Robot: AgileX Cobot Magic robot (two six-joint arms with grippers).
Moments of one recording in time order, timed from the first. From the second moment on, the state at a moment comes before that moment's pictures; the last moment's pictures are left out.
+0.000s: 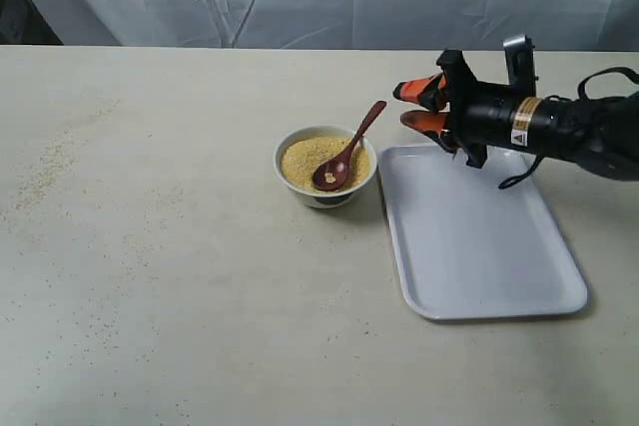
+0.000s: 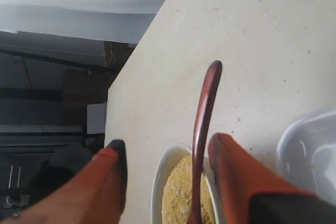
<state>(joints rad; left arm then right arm) 0.02 0.00 0.00 0.04 0.23 -0.02 0.07 2.13 -0.99 -1.03 -0.95 1.76</state>
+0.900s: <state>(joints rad) 0.02 0.00 0.00 0.04 0.23 -0.02 0.15 2.34 -1.34 -1.13 -0.85 1.98</state>
